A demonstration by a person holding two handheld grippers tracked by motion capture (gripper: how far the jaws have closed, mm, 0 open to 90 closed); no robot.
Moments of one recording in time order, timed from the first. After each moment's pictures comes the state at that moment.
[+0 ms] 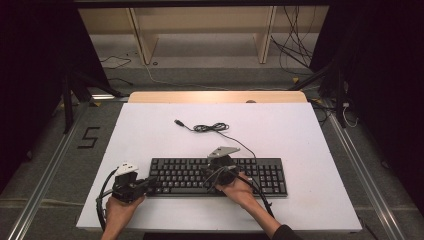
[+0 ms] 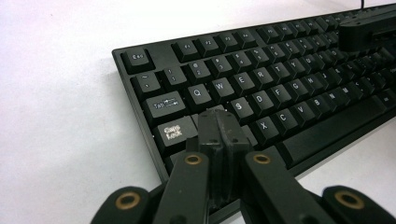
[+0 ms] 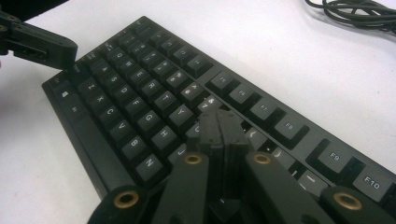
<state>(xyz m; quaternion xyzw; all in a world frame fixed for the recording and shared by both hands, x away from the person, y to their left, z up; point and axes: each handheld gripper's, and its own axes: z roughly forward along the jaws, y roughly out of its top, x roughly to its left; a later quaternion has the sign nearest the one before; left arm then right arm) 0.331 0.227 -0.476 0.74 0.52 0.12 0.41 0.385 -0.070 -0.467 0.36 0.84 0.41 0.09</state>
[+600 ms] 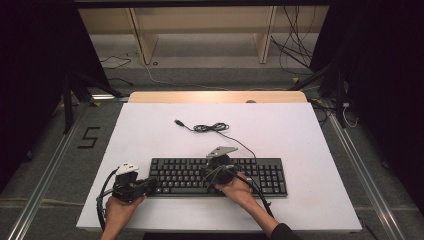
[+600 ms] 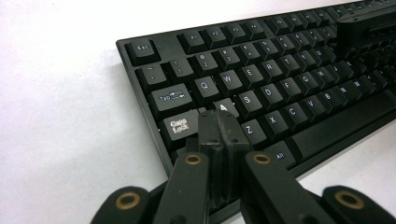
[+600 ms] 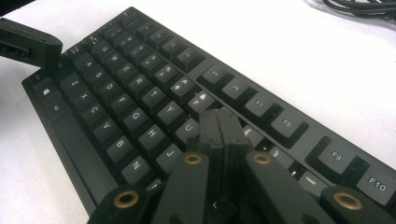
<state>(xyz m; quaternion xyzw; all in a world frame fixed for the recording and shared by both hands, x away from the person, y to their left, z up) 0.333 0.228 -0.478 0.75 0.52 0.12 0.39 0.391 -0.067 -0.474 0.36 0.84 0.40 0.09</state>
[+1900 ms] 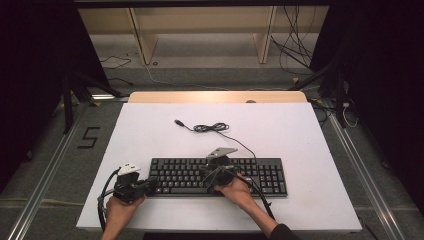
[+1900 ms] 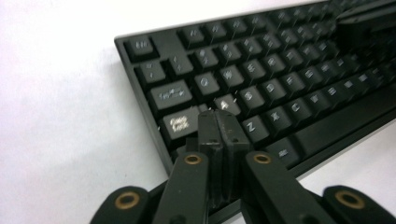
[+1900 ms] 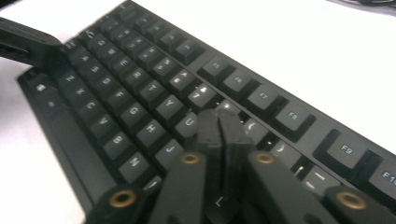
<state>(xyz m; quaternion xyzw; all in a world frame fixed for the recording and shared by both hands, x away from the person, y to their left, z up) 0.333 0.226 -0.479 0.75 0.52 0.12 0.38 0.390 -0.066 -0.479 0.37 0.84 0.40 0.08</state>
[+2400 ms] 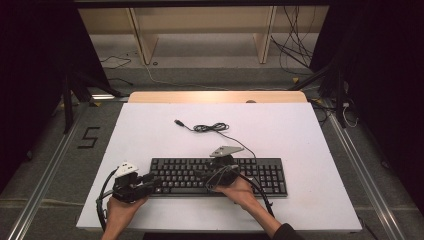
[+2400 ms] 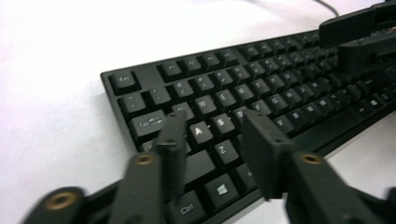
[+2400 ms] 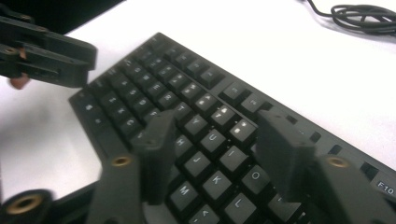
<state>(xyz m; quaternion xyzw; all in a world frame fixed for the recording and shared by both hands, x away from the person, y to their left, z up) 0.326 0.223 -0.469 0.74 0.49 0.13 0.44 0.383 -0.075 -0.462 0.36 0.82 0.44 0.06</state>
